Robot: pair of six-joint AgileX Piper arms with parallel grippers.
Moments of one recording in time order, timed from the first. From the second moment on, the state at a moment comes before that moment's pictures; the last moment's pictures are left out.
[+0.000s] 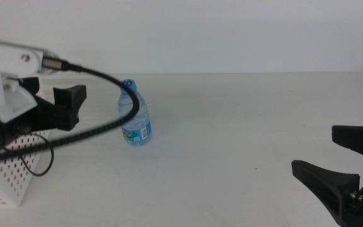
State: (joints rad) left arm -0.26 1.02 -0.60 -0.18 -0.06 0.20; right arm 0.67 0.68 -0.52 -0.08 0.23 0.05
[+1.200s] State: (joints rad) left arm -0.32 1.61 -0.48 0.13 -0.86 -0.06; right arm 0.67 0.68 -0.52 -0.08 0.23 0.05
